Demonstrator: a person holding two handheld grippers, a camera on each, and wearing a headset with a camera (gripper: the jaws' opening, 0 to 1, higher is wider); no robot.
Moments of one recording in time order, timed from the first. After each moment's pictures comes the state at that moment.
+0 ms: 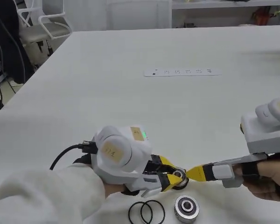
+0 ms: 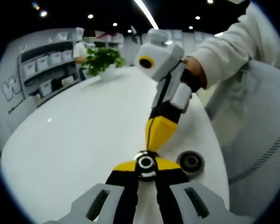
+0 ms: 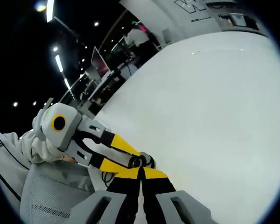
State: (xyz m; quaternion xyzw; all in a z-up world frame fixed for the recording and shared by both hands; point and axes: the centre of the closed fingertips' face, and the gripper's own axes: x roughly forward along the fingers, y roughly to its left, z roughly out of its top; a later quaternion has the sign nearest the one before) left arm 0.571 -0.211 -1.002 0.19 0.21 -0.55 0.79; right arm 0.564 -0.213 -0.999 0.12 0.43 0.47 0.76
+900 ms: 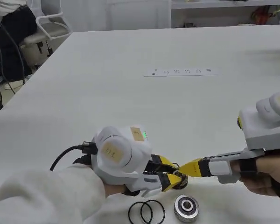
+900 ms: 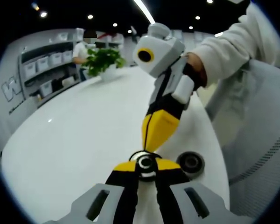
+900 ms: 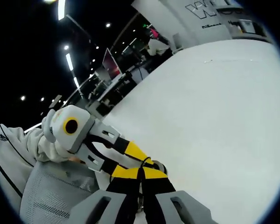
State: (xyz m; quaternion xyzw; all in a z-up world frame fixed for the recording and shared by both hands) left arm 0.571 -0.212 -1.002 0.19 0.20 -0.55 0.79; right arm 0.565 -0.204 -0.984 0.13 0.40 0.50 0.75
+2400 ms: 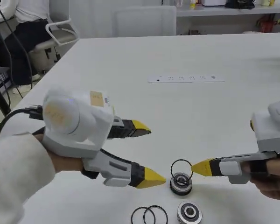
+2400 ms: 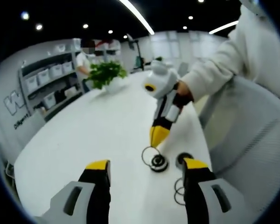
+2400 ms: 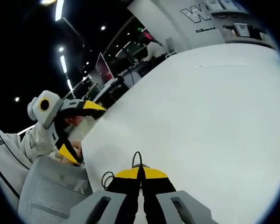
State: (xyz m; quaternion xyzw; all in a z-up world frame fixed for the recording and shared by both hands) left arm 0.565 -0.155 -0.918 0.21 0.17 -0.55 0.79; right arm 0.580 -0.219 -0.981 0.12 0.39 0.48 0.78
